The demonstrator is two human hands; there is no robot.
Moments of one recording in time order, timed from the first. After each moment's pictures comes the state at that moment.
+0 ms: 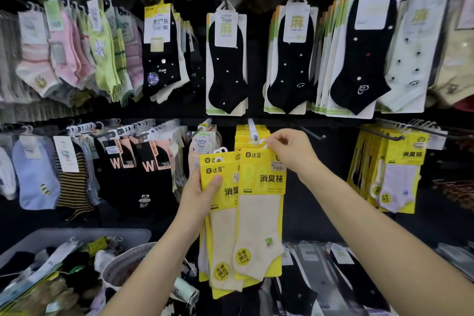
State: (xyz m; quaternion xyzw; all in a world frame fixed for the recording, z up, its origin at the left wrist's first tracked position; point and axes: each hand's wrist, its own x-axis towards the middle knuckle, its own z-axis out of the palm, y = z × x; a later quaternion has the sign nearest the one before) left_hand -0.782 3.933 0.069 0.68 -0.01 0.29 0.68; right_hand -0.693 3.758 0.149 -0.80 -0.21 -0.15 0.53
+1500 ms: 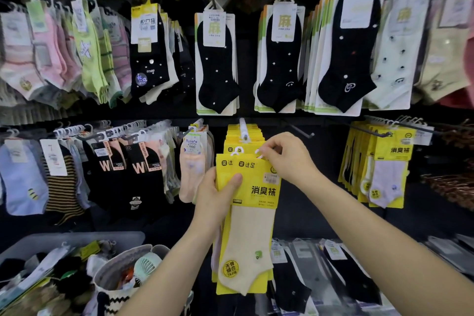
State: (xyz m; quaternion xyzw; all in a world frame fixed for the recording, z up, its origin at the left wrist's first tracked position) left_hand -0.772 3.890 0.070 0.69 -0.01 0.30 0.66; right_hand -0.708 3.743 0.140 -0.85 -0.24 -0.22 0.42
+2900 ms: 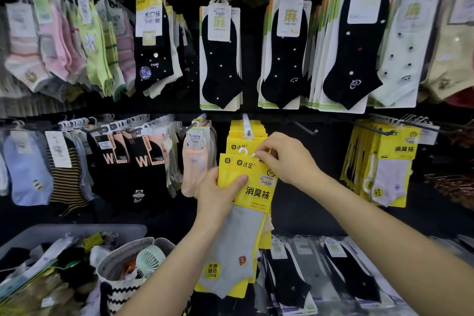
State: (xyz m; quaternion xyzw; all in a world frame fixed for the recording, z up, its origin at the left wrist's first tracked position) left_hand -0.771 3.890 0.066 0.69 0.02 0.31 0.65; right_hand -0.710 3.741 0.136 -0.87 -0.33 -0.23 0.27
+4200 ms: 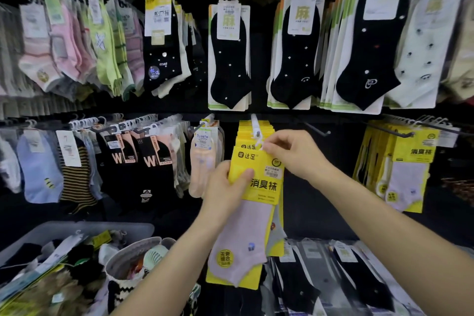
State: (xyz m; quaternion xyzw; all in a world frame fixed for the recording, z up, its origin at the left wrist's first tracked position) left_hand -0.770 3.895 0.080 0.75 -0.03 0.31 0.59; right_hand -0.710 3.748 0.148 -0.81 -0.32 -0.15 0.47
